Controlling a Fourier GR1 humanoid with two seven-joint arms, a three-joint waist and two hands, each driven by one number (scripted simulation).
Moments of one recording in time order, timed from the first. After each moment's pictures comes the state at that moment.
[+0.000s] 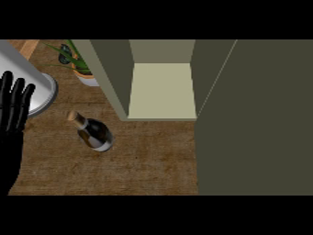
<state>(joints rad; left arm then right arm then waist) 0.00 0.09 0.02 -2.10 -0.02 0.00 0.05 -0.02 -0.10 0.04 -2.10 0.01 0.03 0.03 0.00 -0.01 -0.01</state>
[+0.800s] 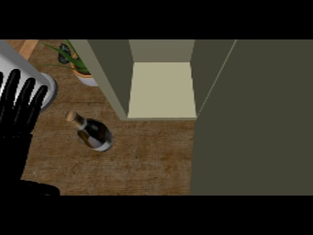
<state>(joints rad) -0.04 0.03 0.05 -2.15 0.36 0.07 0.30 0.22 -0.15 0.12 -2.38 -0.27 0.19 0.23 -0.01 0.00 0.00</state>
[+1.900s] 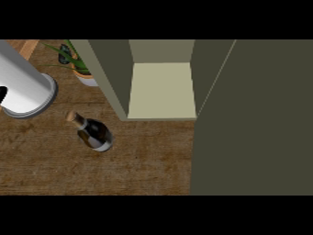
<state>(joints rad) -0.13 0.14 0.15 -2.36 0.42 0.29 0.70 0.24 -0.14 0.23 -2.44 -0.25 0.12 0.36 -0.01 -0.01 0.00</state>
